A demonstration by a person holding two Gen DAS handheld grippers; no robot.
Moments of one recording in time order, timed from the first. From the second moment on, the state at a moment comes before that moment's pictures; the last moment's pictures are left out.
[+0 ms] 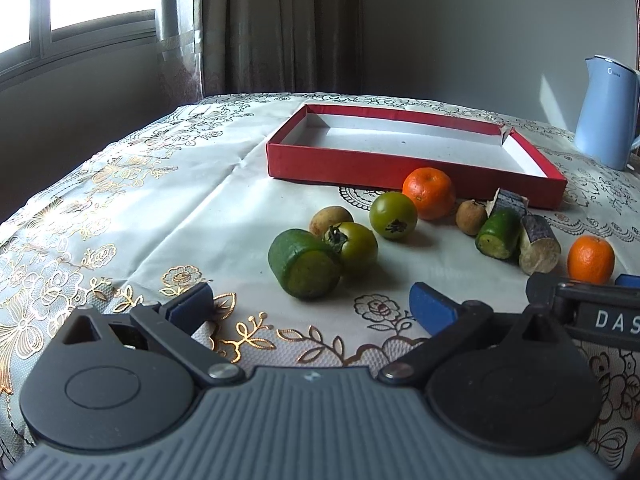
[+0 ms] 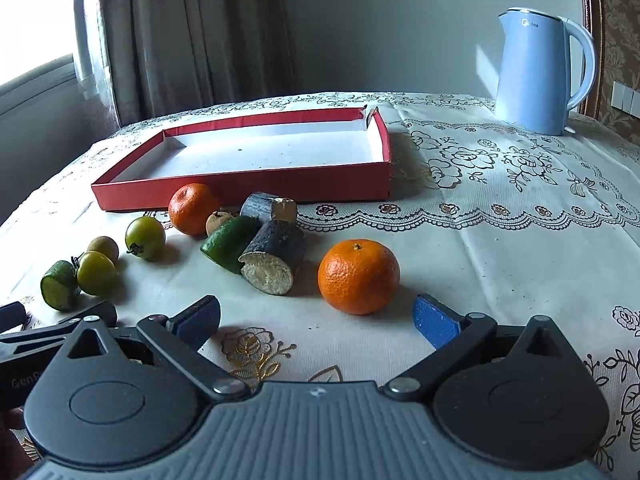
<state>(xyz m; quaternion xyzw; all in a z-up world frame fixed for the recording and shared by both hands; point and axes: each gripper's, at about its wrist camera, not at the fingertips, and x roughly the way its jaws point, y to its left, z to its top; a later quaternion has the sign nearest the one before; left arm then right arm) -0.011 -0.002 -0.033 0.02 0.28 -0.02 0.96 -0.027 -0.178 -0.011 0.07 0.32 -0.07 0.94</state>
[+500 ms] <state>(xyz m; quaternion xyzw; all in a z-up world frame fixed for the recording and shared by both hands) -0.011 -0.004 -0.033 0.01 0.28 -0.02 0.96 -0.028 -0.178 -0.010 0.07 0.32 -0.07 0.94</state>
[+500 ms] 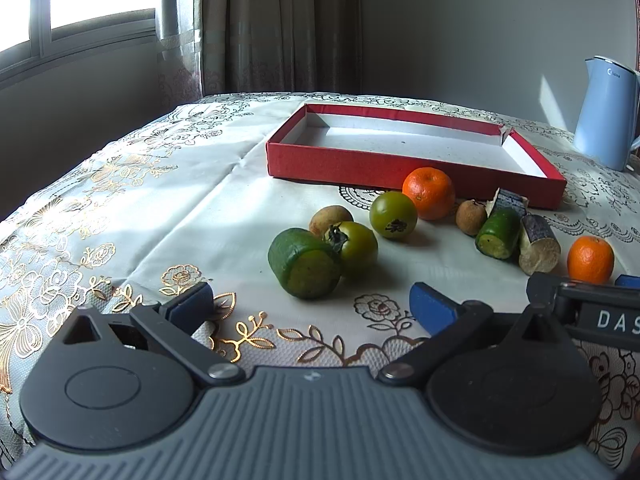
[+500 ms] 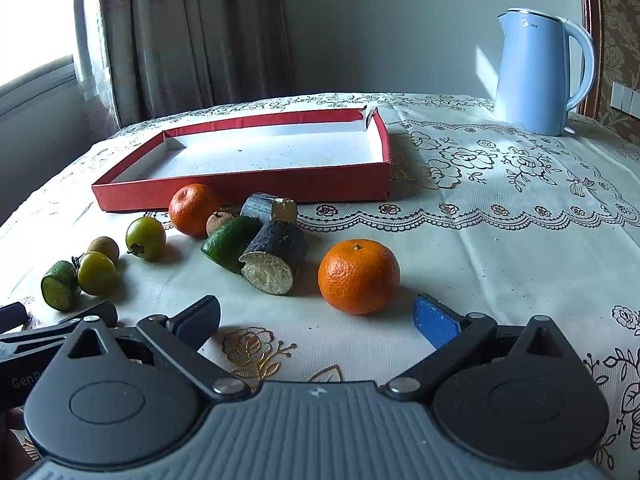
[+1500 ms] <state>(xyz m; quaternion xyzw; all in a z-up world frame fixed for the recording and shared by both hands) -0.009 -0.002 -0.033 0.00 0.29 -0.02 0.96 -0.031 -0.185 -0.010 0.09 0.31 -0.05 0.95</state>
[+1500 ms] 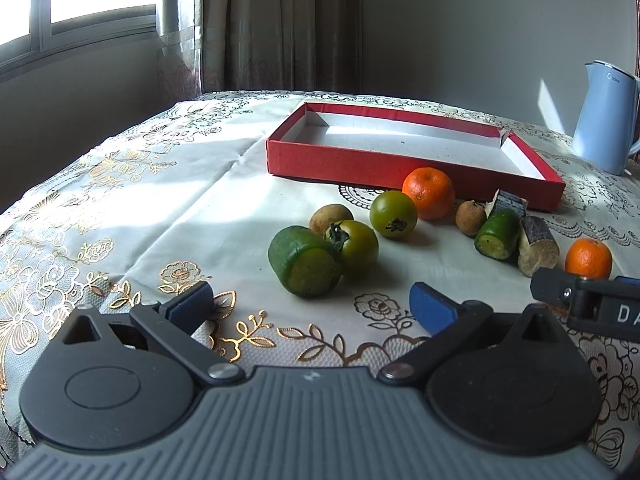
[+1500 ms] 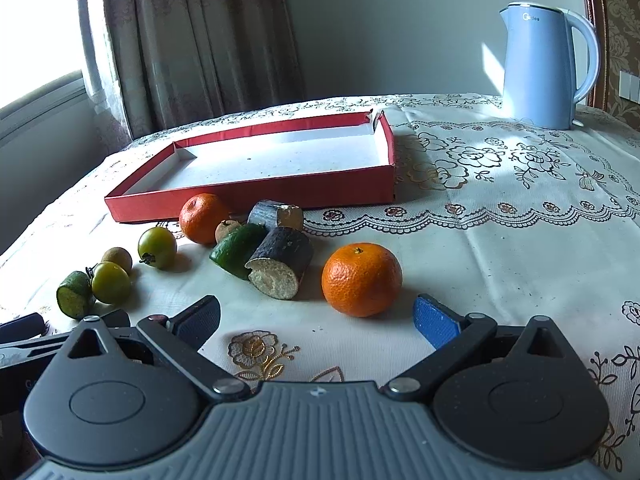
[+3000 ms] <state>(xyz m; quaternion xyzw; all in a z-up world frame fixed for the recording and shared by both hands) -0.009 -0.001 -0.034 0.00 0.29 -0.02 0.96 -0.015 -0.219 -0.010 0.03 0.32 -0.03 0.95</state>
